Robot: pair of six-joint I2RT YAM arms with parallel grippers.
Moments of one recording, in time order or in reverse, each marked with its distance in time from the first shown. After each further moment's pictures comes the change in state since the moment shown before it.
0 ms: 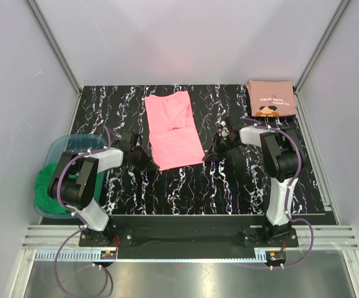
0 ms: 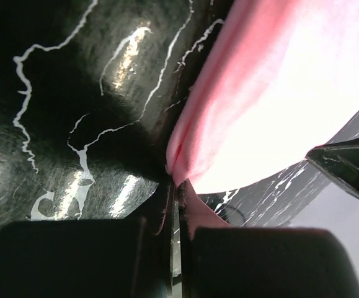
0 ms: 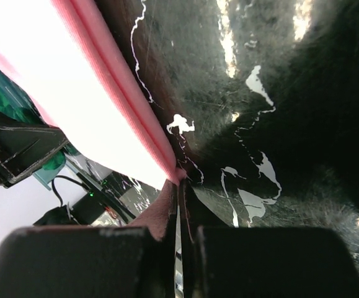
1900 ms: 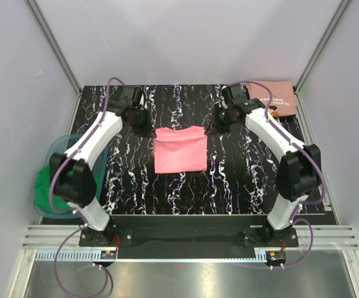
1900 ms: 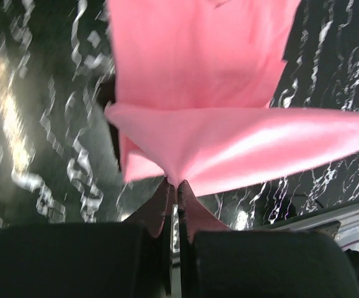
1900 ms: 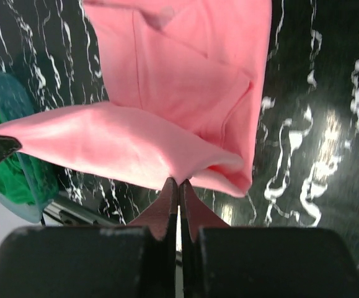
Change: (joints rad) left arm -0.051 -0.037 0.687 -0.662 -0.141 0.467; right arm 0.114 -0.315 0.309 -0.368 0.370 -0.034
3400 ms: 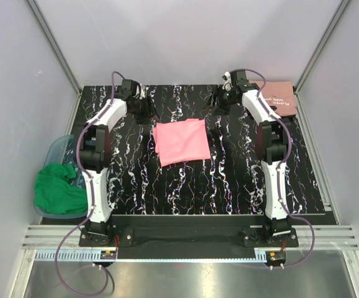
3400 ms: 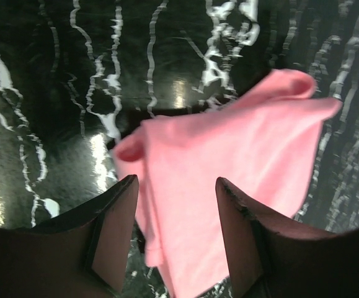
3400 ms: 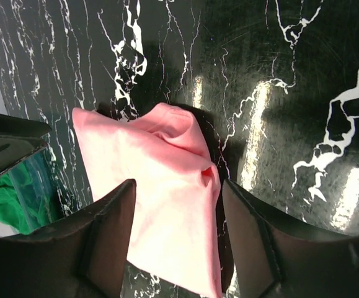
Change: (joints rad) left arm 0.172 0.539 0.325 0.278 0.200 0.097; right arm -0.215 0.696 0.685 0.030 -0.262 -0.161
